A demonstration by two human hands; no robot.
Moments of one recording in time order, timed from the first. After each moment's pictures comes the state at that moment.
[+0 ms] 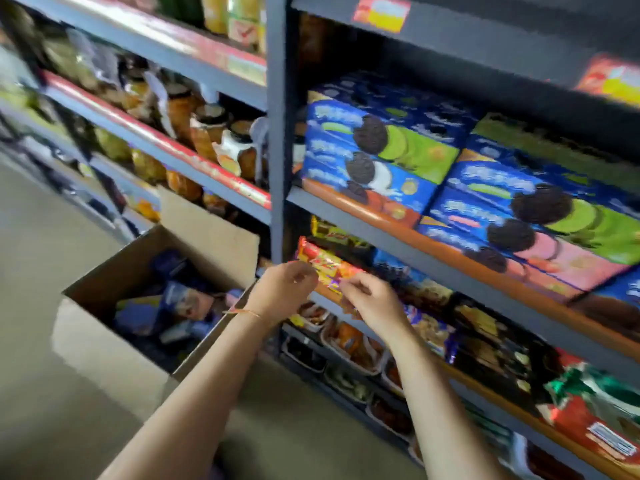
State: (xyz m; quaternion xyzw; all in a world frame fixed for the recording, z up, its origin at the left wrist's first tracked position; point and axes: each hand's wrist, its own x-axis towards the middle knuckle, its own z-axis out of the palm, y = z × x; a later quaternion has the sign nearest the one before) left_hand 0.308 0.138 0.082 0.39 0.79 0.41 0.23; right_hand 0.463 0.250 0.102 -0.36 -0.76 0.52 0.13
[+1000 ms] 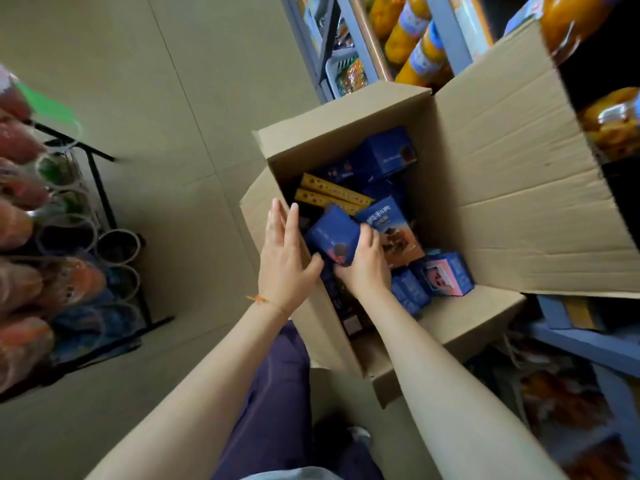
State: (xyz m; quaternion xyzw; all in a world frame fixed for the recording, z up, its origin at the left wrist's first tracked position) left_hand 0.011 -0.125 -0.216 0.03 0.91 0.37 0.18; right_hand 0.033 0.033 -0.246 -0.23 -0.92 0.23 -0.22
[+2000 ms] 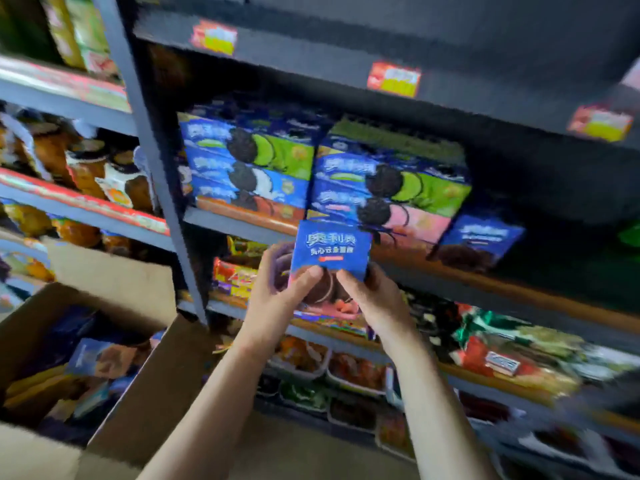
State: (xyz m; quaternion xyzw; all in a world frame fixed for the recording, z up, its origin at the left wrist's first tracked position) left_hand 0.452 0.185 0.147 0.36 0.52 0.69 0.35; right_hand 0.597 0.263 0.165 -0.35 -0.64 0.57 0.37
